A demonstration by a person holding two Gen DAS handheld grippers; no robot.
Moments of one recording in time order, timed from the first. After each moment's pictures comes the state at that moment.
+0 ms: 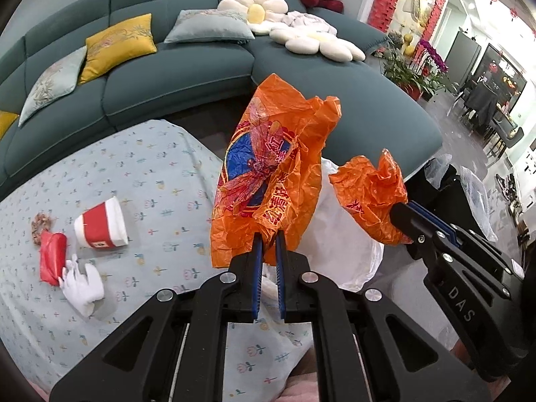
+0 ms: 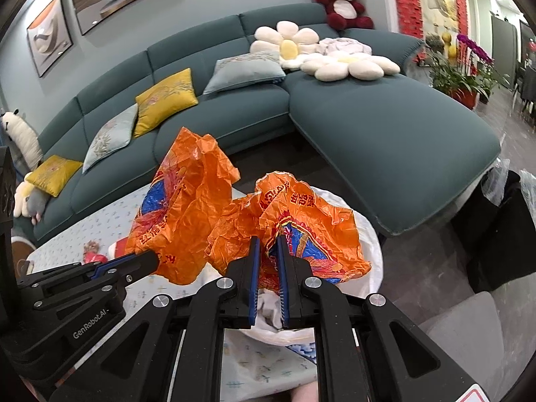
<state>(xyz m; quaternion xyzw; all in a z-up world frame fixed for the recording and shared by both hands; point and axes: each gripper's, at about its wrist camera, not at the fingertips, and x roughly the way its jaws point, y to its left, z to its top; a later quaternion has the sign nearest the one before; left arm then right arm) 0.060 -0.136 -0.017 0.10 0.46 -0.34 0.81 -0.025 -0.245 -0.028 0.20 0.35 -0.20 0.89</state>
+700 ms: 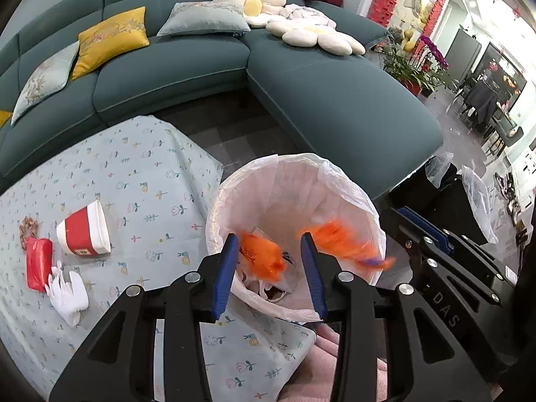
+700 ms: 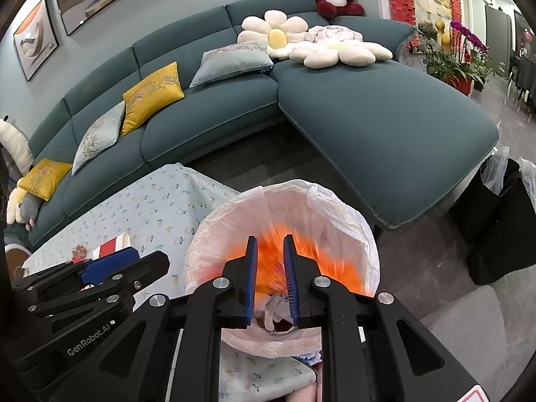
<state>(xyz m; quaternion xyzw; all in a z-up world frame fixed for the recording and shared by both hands) 0.071 -0.158 -0.034 0.10 0.47 -0.34 0.81 -0.010 -0.263 -0.049 0.21 0.37 -0.21 0.88</state>
